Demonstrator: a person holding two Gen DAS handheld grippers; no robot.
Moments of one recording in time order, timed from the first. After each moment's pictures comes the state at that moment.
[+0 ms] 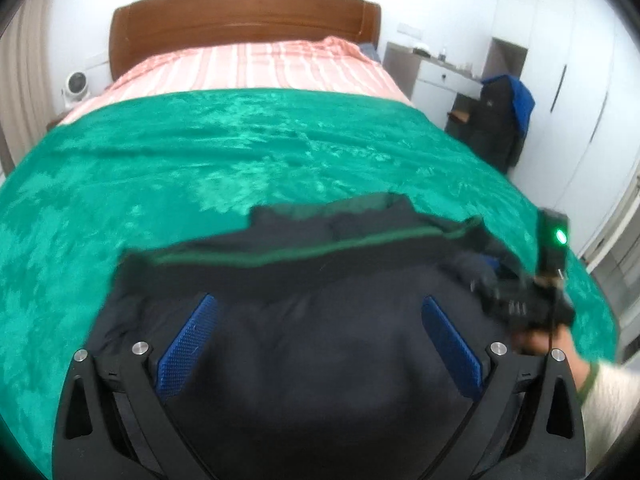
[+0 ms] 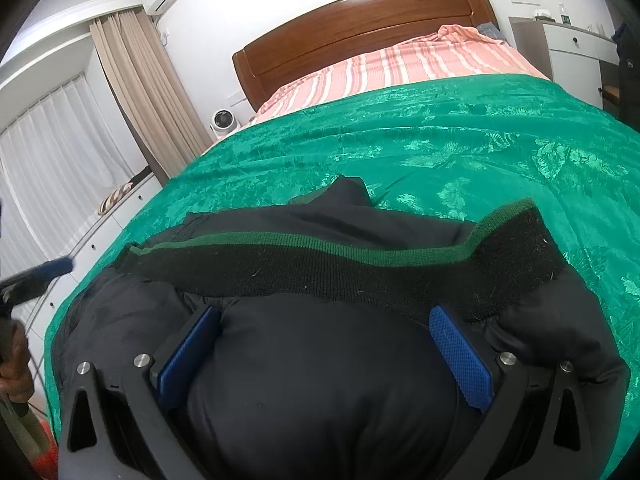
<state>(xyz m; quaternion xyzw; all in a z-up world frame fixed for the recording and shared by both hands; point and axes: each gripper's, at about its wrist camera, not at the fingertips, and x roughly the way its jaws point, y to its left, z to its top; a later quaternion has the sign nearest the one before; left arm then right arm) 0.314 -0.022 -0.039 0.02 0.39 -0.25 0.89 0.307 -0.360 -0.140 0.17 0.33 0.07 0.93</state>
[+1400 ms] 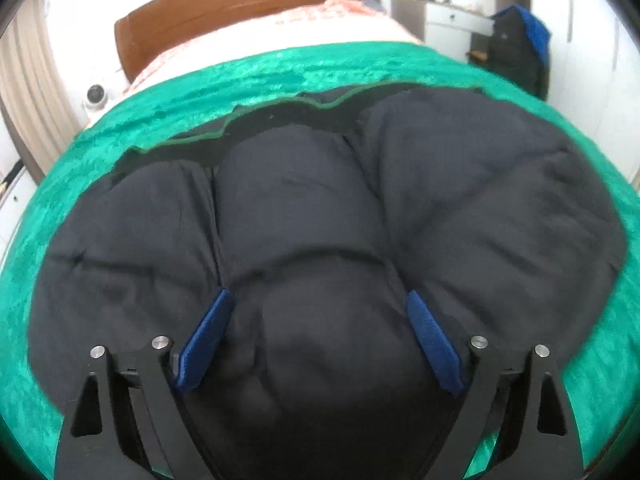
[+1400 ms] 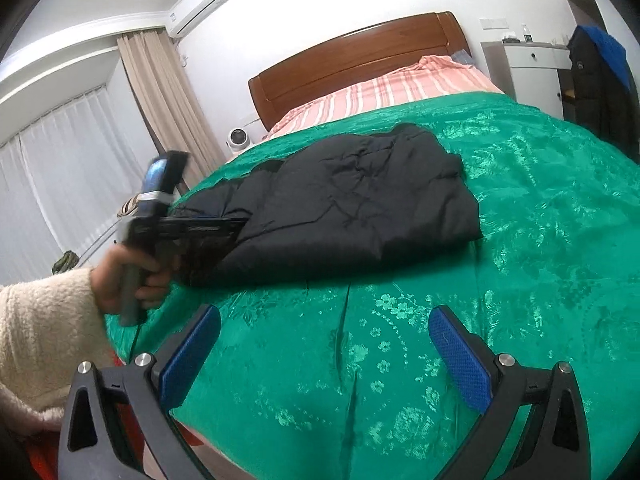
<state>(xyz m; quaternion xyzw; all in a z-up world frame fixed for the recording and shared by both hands) 0.203 -0.043 -0.104 0.13 0.40 -0.19 0.89 -0.024 -0.320 -0.117 0.17 0.28 0.06 0.94</state>
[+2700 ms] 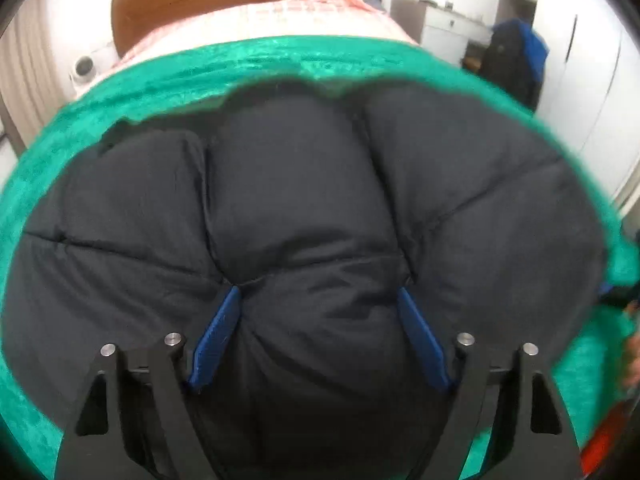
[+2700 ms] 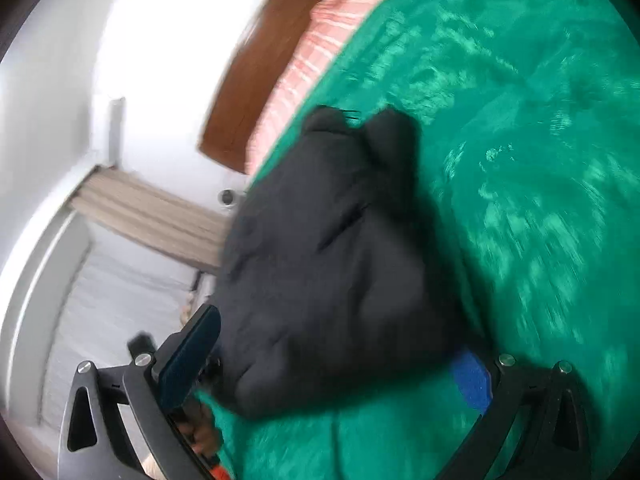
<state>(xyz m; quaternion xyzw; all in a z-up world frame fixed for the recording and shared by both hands) 0.218 -0.050 -0.112 0.09 0.42 -0.20 0.88 0.097 -0.431 -0.168 0.49 0.29 0.05 0.82</state>
